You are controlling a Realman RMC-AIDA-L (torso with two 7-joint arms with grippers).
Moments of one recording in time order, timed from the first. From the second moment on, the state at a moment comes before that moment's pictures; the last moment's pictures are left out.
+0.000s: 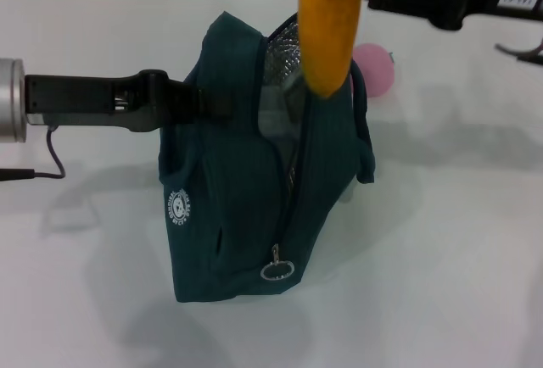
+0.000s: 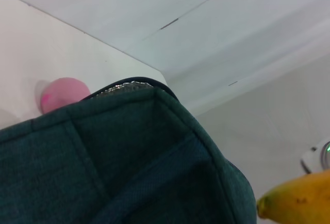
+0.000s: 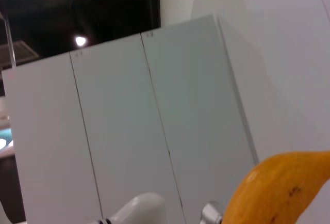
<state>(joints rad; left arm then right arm) -0.50 -2.08 0.77 1.04 1.92 1.81 -2.54 0.77 2.02 -0.90 -0.66 -1.45 -1.79 1.55</state>
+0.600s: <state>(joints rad) -0.51 -2.08 0.77 1.04 1.92 1.80 -2.54 0.75 2.03 -1.16 -0.46 -1.20 -1.74 1.31</state>
